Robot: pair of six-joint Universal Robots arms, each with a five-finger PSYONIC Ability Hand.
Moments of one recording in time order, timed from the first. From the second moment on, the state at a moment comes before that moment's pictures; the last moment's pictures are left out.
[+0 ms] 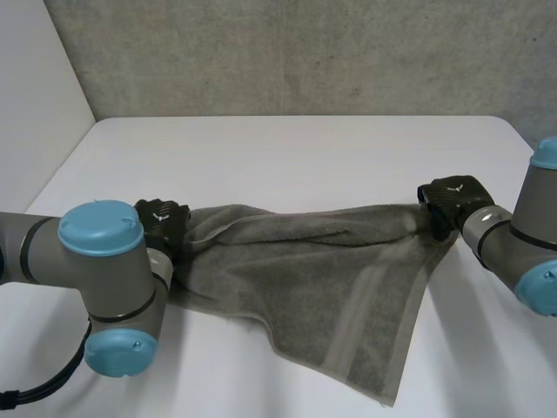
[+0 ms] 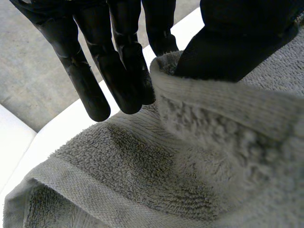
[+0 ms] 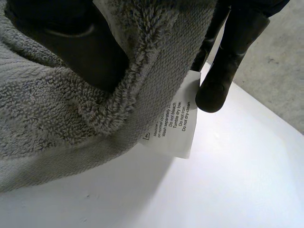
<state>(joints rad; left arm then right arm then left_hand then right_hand) 4.22 -2.15 -1.59 3.48 -1.85 3.47 1.78 -0.99 1.39 -0.02 1.44 2.73 1.17 1.20 1.20 1.20 1.01 1.33 1.34 1.33 1.34 1.17</state>
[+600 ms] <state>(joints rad) 4.39 -2.35 -0.66 3.65 -1.46 3.66 1.87 -0.82 0.60 -0.40 1.55 2.52 1.19 1.22 1.22 1.22 1.03 1.34 1.34 1.33 1.34 1.17</state>
